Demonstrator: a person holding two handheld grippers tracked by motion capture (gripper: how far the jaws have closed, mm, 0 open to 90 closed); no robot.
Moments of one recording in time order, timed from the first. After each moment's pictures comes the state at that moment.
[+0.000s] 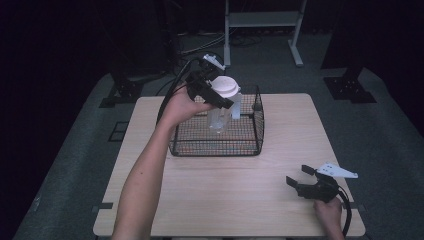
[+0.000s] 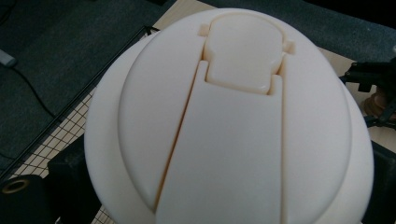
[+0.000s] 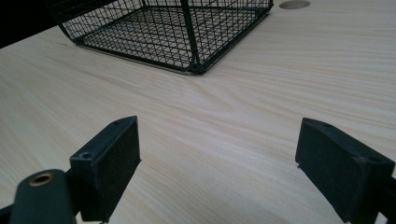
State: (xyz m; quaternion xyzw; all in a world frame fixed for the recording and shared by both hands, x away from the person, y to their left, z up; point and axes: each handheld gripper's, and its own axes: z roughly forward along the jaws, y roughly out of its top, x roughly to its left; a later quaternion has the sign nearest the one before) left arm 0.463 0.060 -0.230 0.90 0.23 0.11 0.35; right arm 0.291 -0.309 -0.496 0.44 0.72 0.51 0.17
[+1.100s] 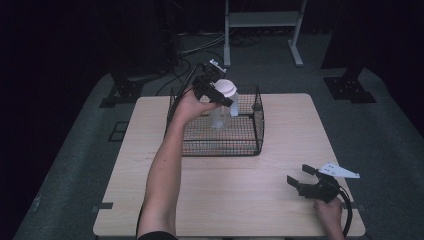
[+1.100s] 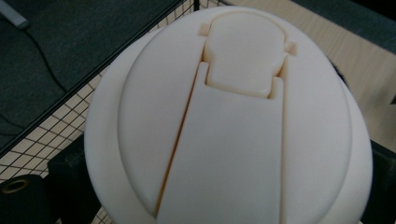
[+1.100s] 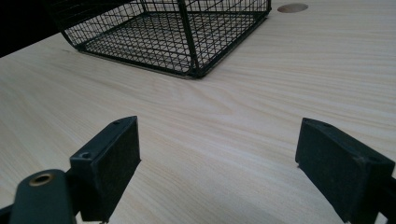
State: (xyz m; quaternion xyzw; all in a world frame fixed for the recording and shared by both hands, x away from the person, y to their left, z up) left arm 0.514 0.053 -0.283 0.89 0.29 0.11 0.32; right arm 0.291 -0.312 -0.496 0.44 0.71 0.52 0.17
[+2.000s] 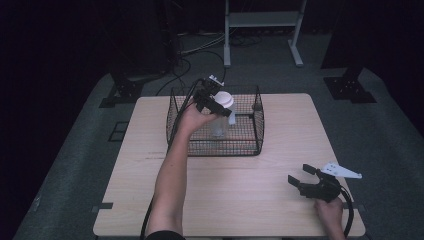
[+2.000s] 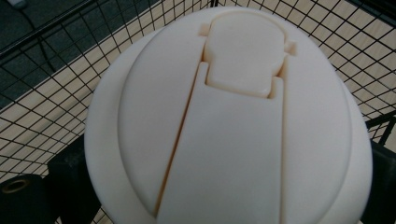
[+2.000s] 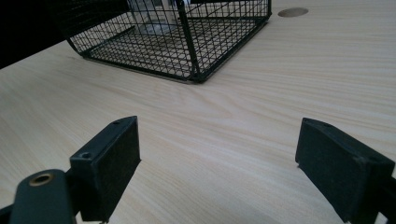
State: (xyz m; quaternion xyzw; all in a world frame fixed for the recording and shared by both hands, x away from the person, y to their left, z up) left arm 0.526 0.058 -0.340 0.88 0.32 0.10 0.33; right arm 0.291 -0.316 -0.496 0.44 0.70 0.53 0.17
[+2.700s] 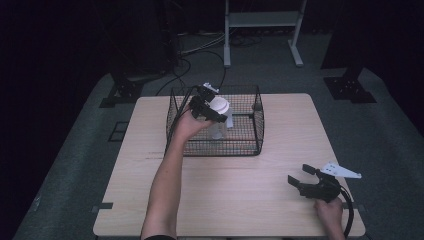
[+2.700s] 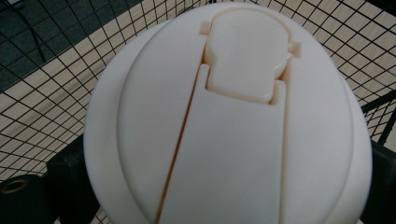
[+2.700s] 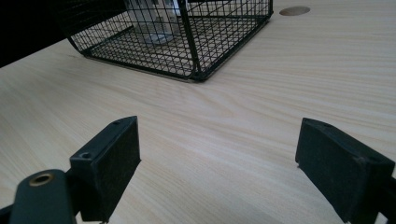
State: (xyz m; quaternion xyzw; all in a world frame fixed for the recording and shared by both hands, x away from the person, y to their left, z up) left arm 0.516 0.073 -0.358 0.88 0.32 0.10 0.34; right arm 0.291 -0.315 -0.496 0.44 0.71 0.53 0.16
